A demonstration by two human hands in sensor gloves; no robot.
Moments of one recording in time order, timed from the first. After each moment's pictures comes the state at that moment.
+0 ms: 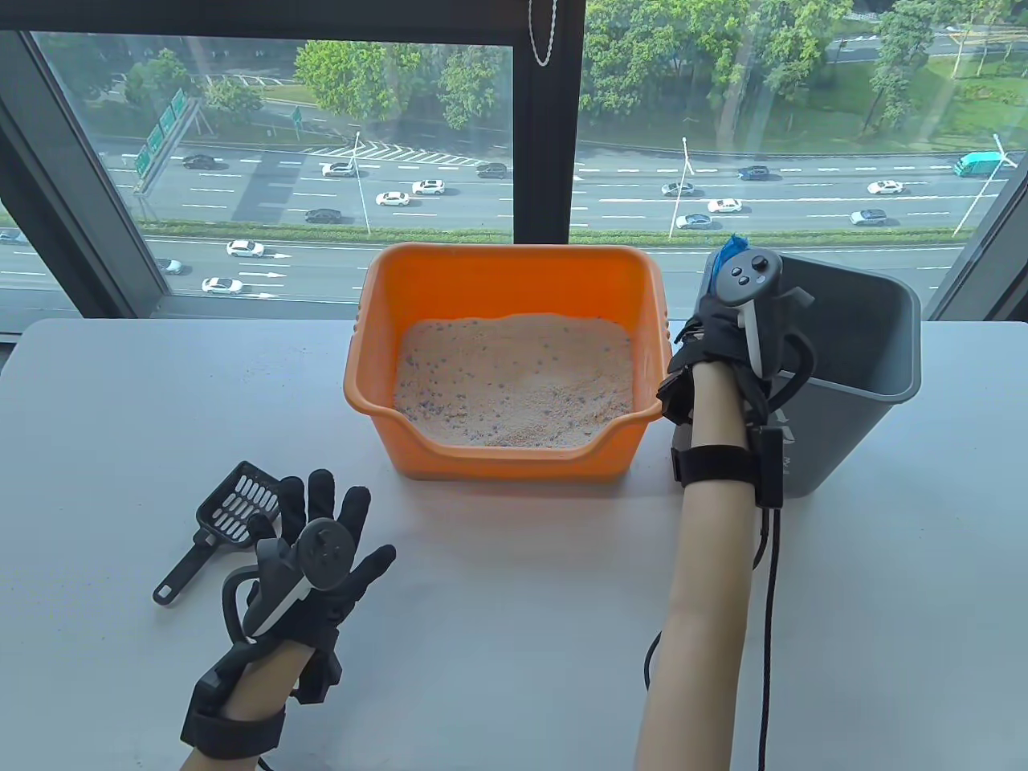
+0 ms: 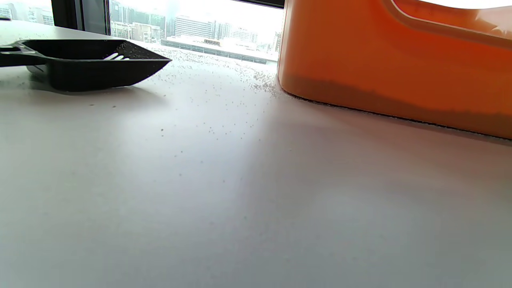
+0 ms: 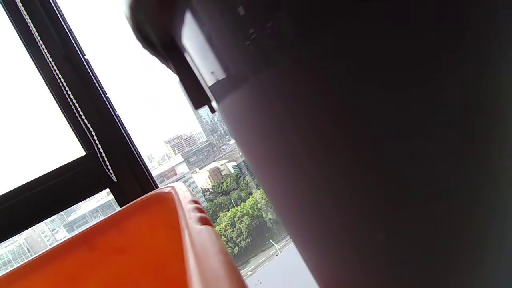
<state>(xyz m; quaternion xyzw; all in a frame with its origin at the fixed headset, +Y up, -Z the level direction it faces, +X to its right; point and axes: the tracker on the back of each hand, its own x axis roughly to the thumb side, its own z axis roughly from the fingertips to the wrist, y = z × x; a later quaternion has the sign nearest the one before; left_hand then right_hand) -0.253 -0.714 -0.318 -0.06 0.02 0.07 1.00 0.212 -0.565 -0.514 -0.27 -0.14 0.93 0.22</state>
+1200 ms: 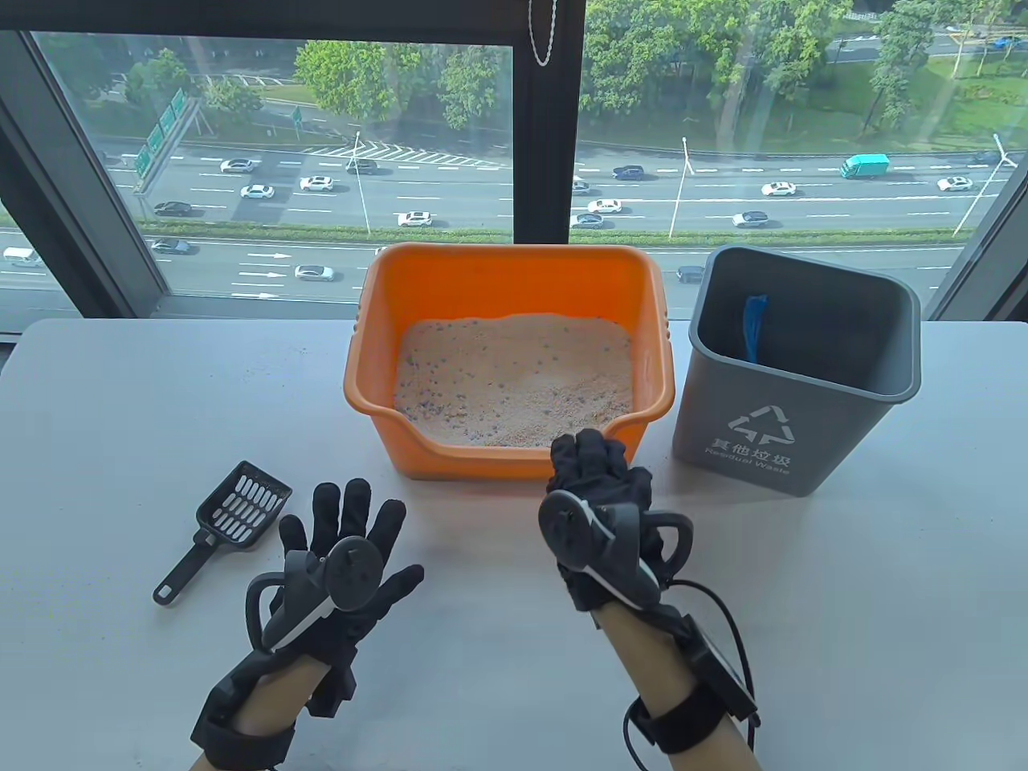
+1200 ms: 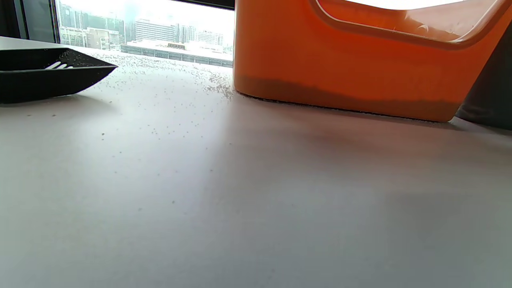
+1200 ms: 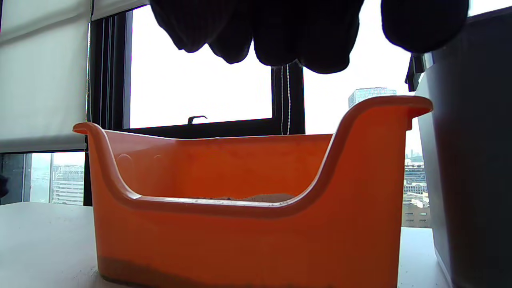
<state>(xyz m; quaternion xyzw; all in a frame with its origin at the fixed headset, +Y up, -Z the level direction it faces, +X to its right) -0.222 -0.709 -0.303 -0.05 -0.05 0.06 1.00 0.047 -0.636 -0.311 0.06 -0.19 0.98 0.05</state>
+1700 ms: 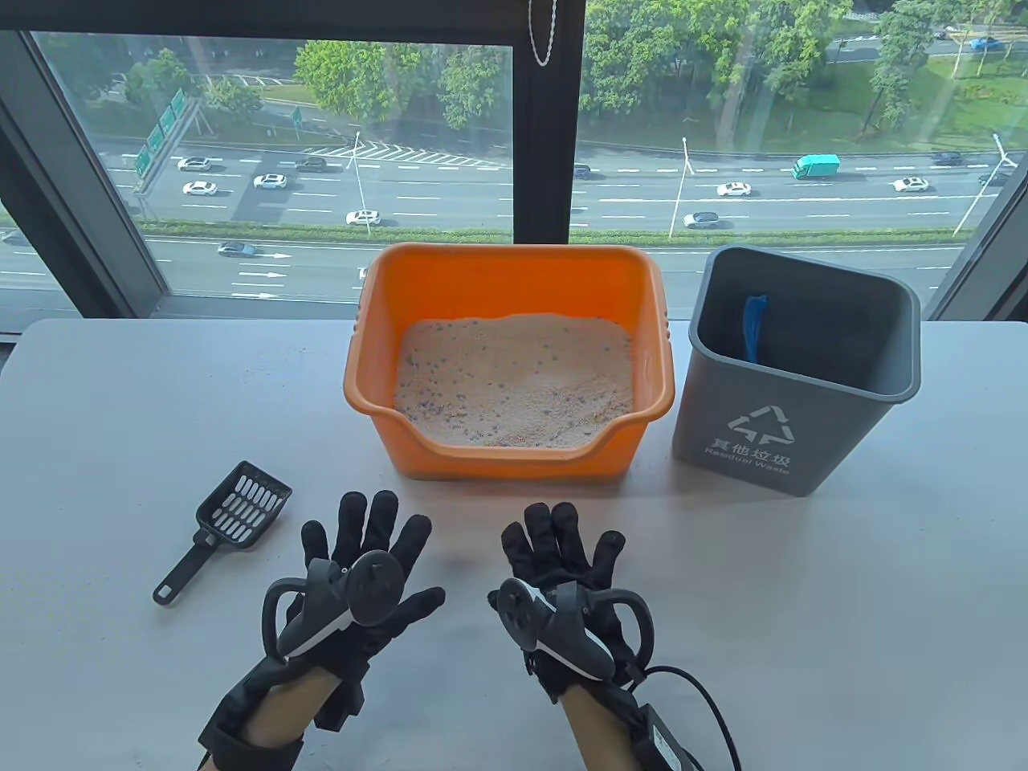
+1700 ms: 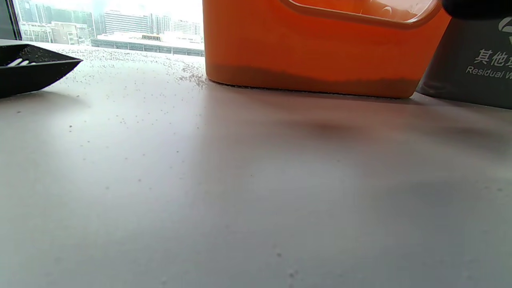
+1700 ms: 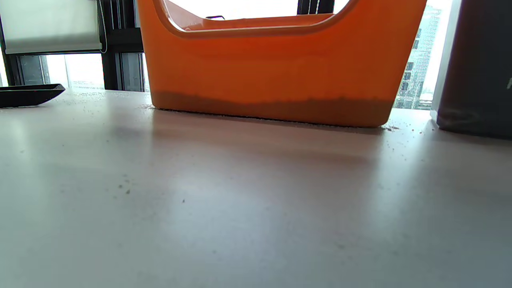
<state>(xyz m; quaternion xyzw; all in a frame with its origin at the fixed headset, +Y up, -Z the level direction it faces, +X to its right) -0.203 -0.714 -0.294 -0.07 -0.10 0.03 0.99 0.028 -0.735 -0.283 0.07 -0.02 1.00 0.00</state>
